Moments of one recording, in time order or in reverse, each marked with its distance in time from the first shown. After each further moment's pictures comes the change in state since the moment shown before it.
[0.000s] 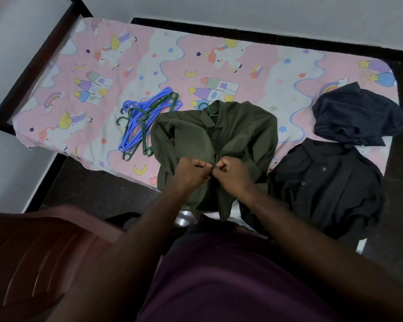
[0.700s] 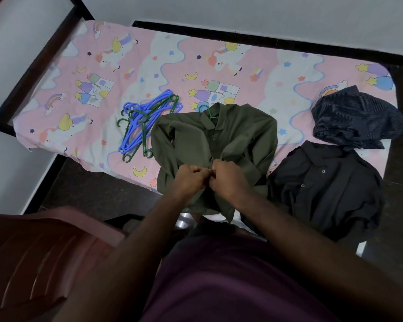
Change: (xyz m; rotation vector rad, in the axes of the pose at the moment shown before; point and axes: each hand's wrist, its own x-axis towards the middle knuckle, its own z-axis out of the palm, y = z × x) left_hand -0.003 -0.011 0.000 -0.095 0.000 -0.017; right_hand -0.007 -0.024 0.003 -0.524 -0.070 -0.093
